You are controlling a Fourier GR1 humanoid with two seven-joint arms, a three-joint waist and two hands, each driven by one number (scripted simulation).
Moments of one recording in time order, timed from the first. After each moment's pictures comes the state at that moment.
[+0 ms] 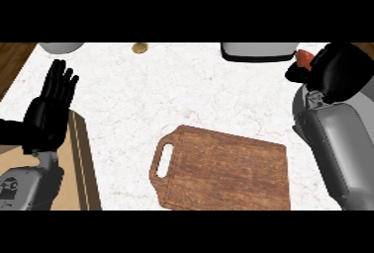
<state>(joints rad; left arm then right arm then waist) -0.24 0.26 0.03 -1.56 0.19 0.18 0.04 -0.66 -0.27 0.04 -1.29 1.45 -0.22 1.03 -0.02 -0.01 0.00</state>
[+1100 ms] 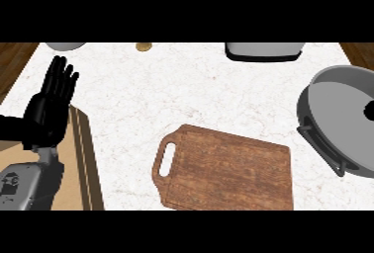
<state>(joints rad) -0.27 0.24 0.07 -1.53 0.17 0.13 0.03 -0.35 -0.49 -0.30 -1.19 1.13 -0.40 0.63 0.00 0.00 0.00</state>
